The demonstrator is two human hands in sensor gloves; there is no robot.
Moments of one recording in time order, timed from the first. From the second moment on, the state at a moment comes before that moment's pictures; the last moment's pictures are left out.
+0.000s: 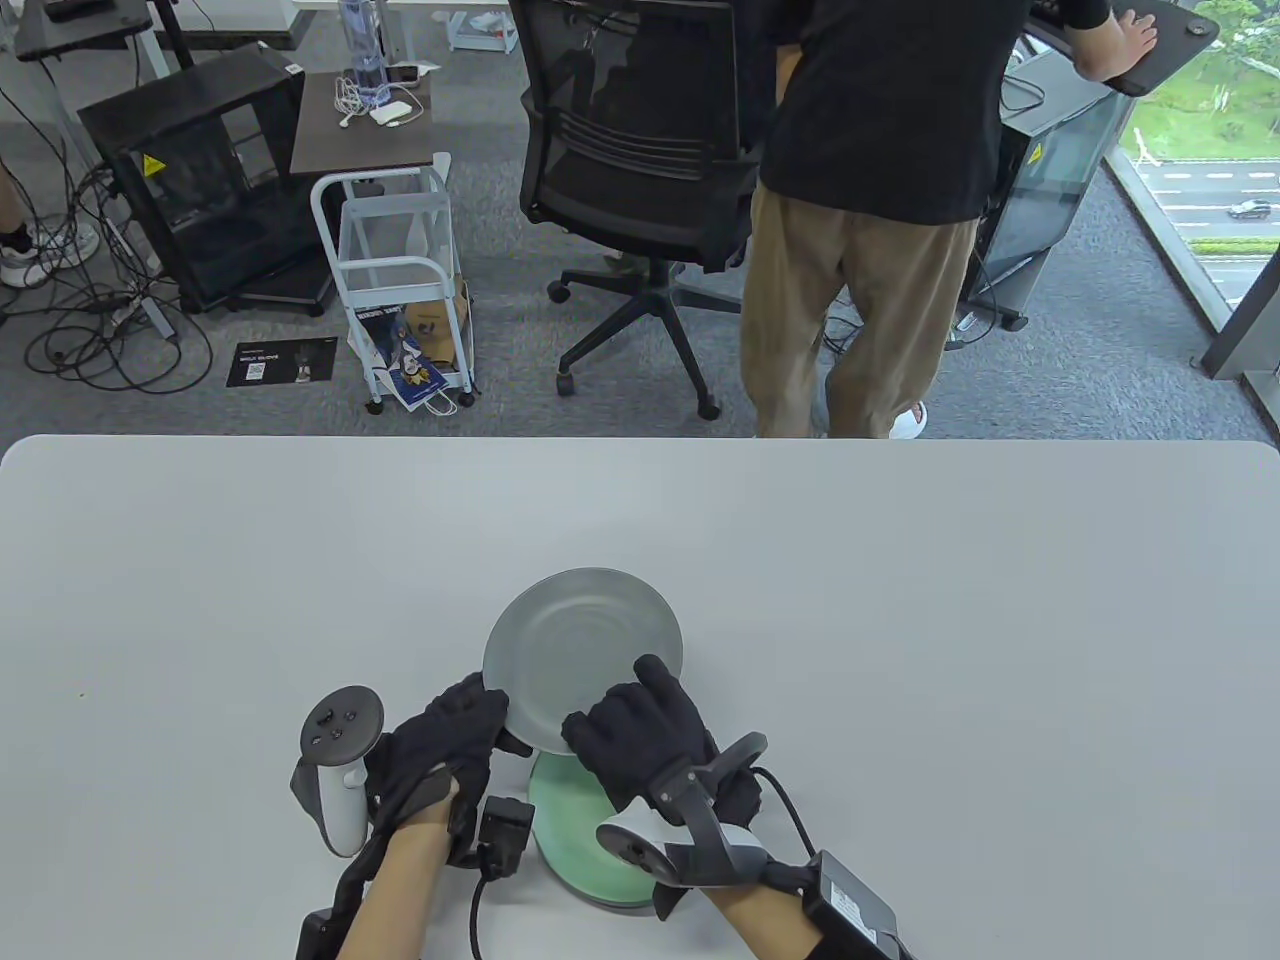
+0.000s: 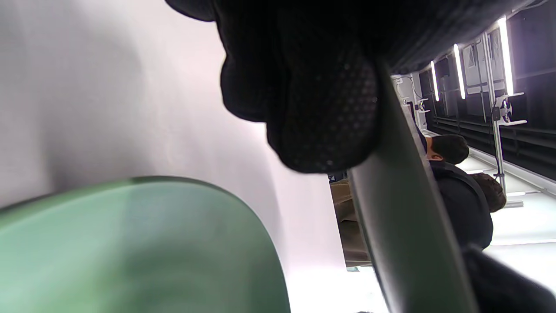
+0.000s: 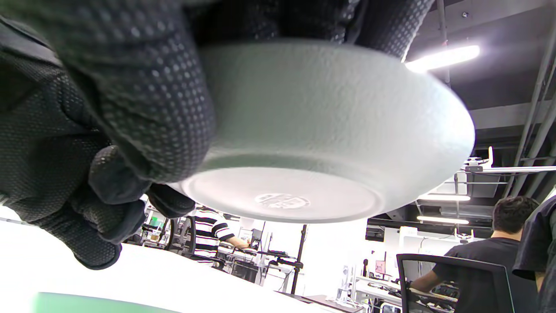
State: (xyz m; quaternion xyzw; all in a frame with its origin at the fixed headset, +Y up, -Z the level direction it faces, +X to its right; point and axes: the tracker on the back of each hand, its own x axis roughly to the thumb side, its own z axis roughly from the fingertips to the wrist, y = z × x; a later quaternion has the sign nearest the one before) left_hand -0.236 -0.758 -0.325 -0.07 0.16 0.62 0.77; right_hand 0.004 -0.704 -0.286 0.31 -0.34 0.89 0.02
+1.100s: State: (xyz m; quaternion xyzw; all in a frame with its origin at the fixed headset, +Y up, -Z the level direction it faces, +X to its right) left_hand -0.228 -0.745 -0.328 -0.08 0.10 0.54 0.83; right_hand 0.138 -0.727 -0.345 0.08 -0.28 0.95 0.05
